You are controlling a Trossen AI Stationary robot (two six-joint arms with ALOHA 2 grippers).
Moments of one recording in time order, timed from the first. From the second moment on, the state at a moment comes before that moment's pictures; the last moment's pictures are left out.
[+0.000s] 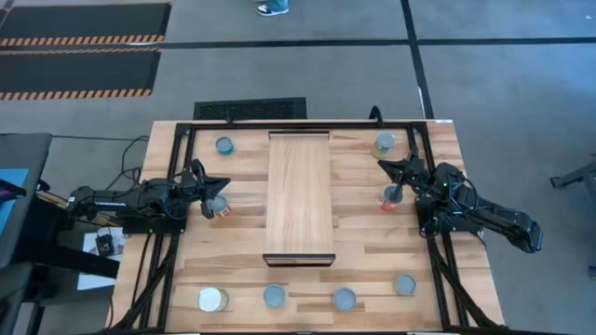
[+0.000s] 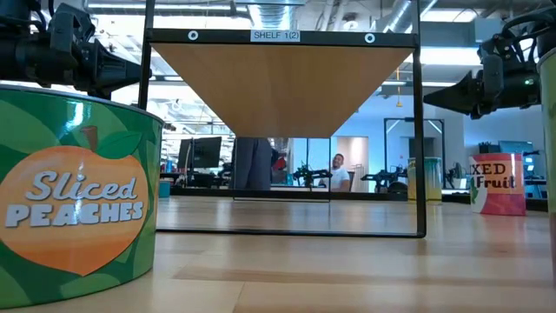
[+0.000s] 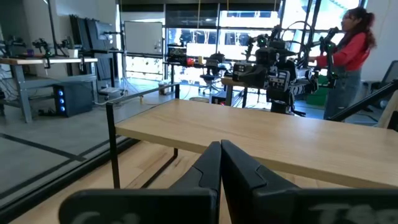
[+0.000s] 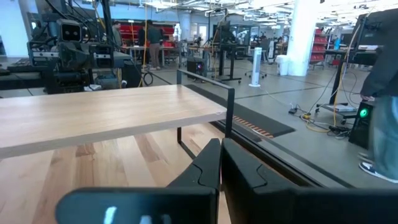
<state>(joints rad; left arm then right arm) -0.03 0.02 0.01 0.08 -0.37 -0.05 -0.47 0.00 0.02 0.04 0.03 -0.02</state>
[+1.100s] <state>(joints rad) -0.03 0.02 0.01 0.08 -0.37 -0.05 -0.23 0.27 0.27 0.03 -0.05 -0.03</state>
